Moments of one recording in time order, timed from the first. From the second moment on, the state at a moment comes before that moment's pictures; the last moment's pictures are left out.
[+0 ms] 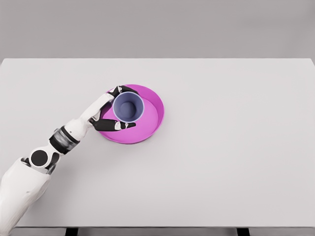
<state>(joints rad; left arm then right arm) -0.33 0.42 -0.53 -1.27 0.35 -0.61 -0.36 -0.01 0.00 -0.07 -0.01 0.08 -0.06 0.09</state>
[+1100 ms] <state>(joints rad) -0.34 0.49 -0.57 -1.23 0.33 -0.51 -0.36 -0.01 0.00 -0.07 -0.01 0.08 -0.06 0.09</state>
